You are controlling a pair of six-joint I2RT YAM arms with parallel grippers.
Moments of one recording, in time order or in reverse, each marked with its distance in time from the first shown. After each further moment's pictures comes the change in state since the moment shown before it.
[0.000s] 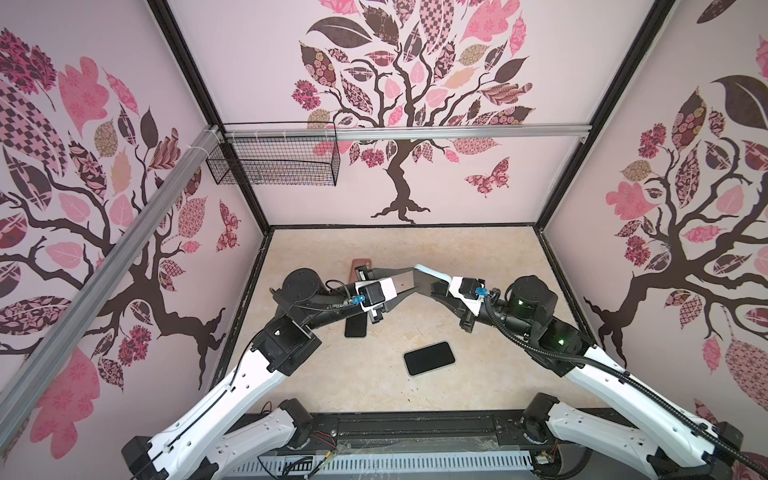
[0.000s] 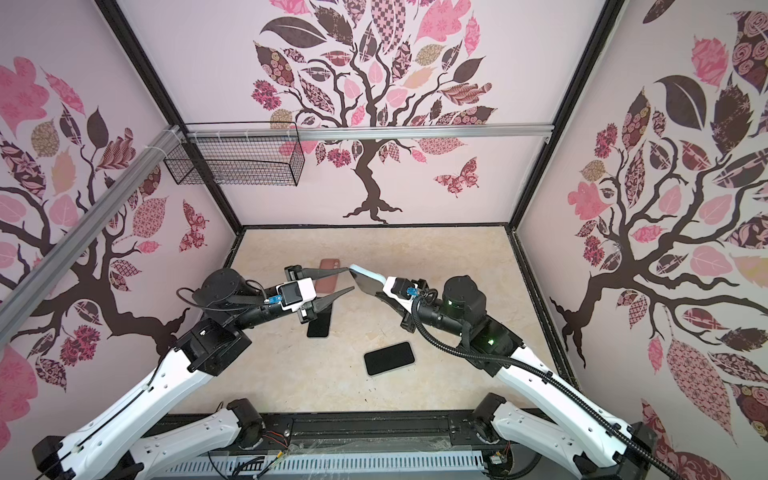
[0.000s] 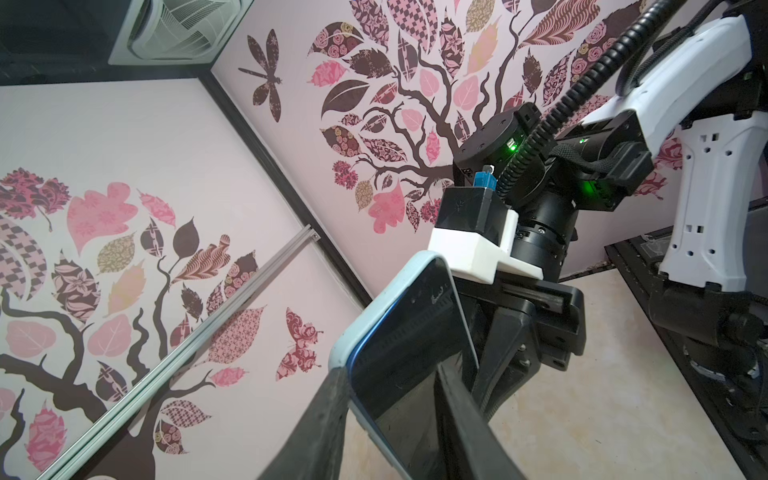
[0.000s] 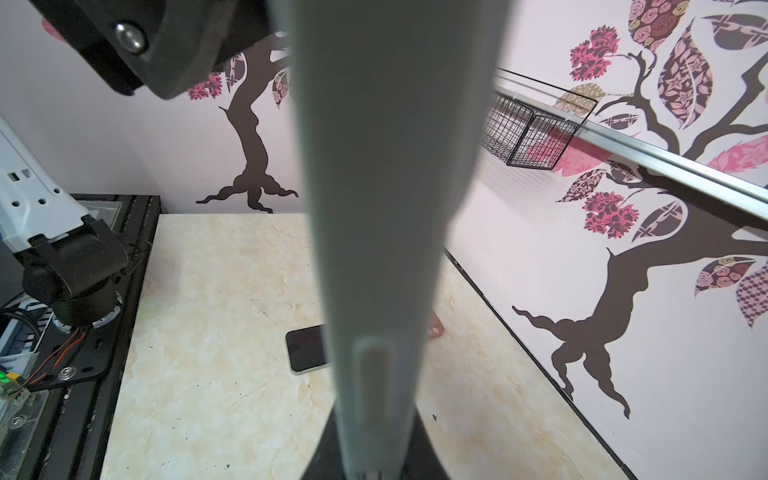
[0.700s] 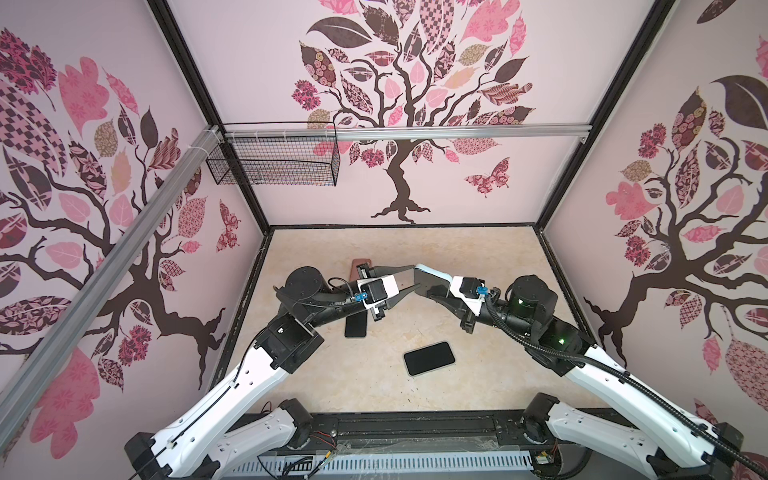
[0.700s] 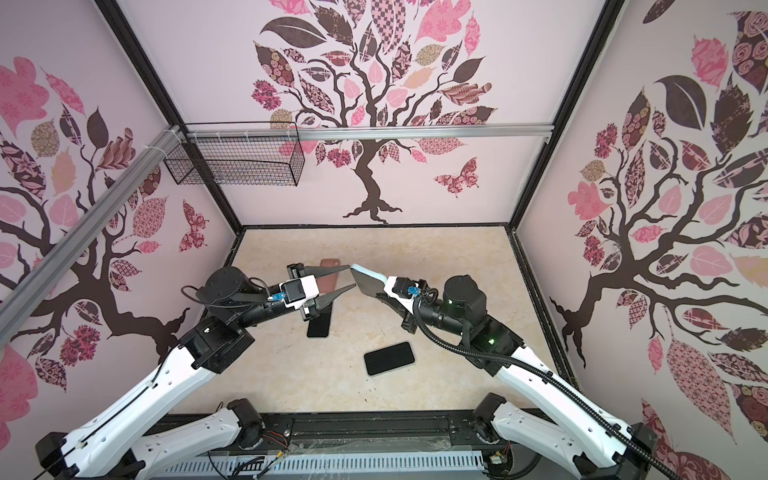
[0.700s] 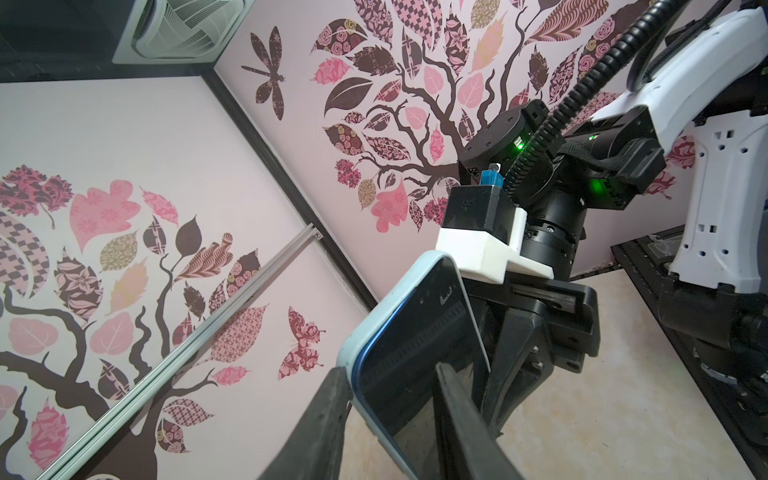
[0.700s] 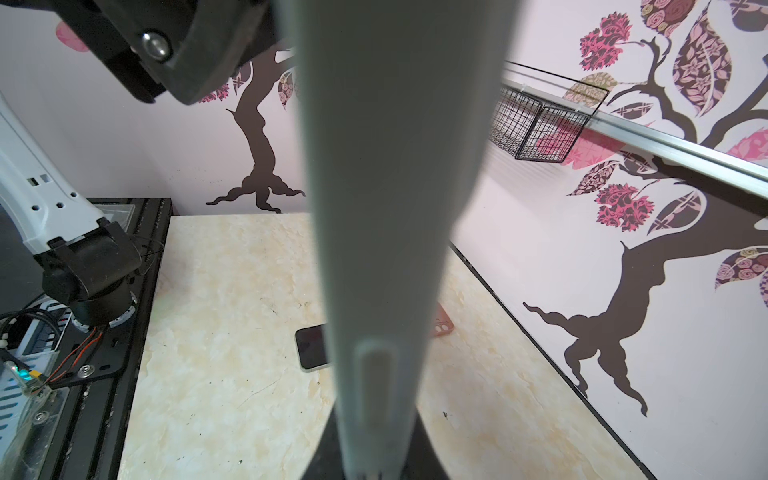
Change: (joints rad) left arm 0.000 0.024 0.000 0.017 0.000 0.004; right arm -0.010 0.000 0.000 -0.018 -0.028 0.023
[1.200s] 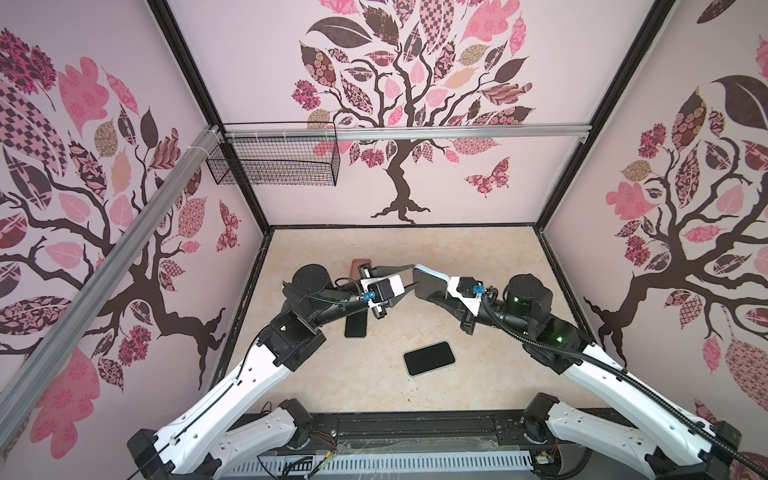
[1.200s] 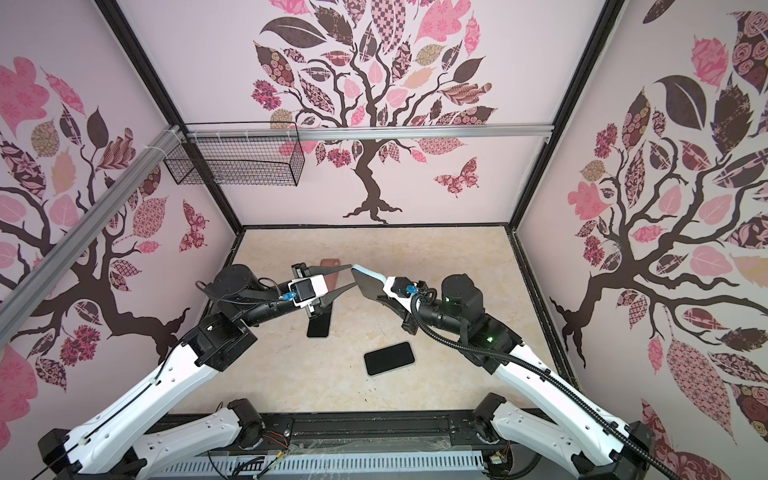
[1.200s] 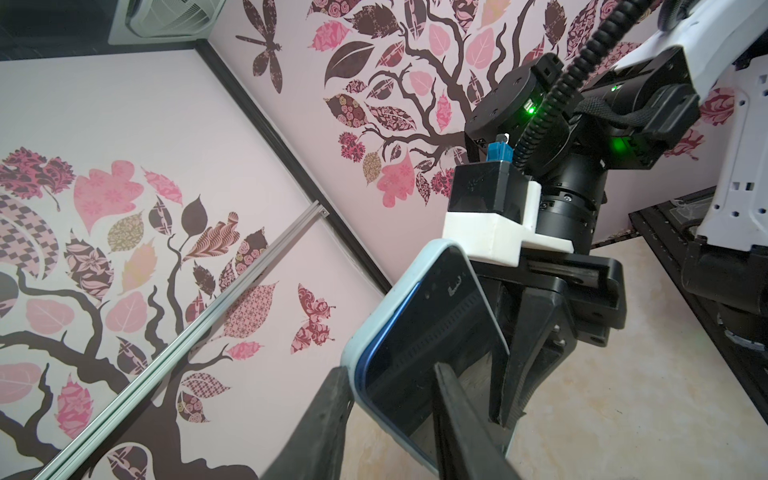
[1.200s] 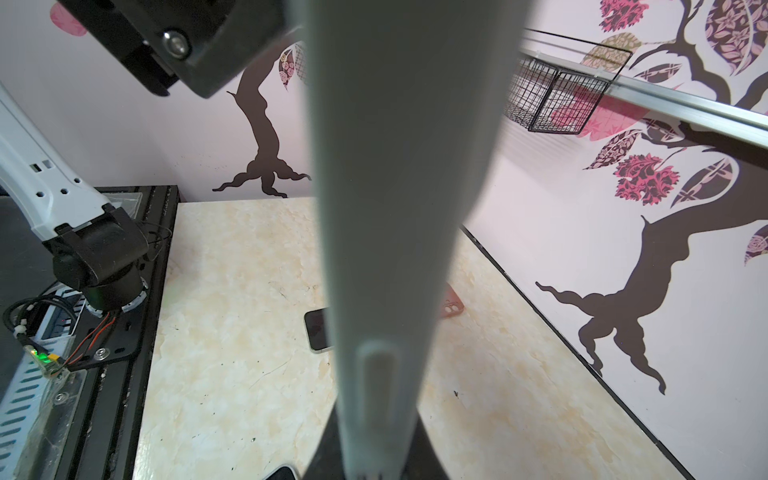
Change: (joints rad) left arm 0.000 0.029 0.008 -0.055 -0.047 0.069; right arm -0.011 0.018 0.003 -0.047 -0.033 -0.001
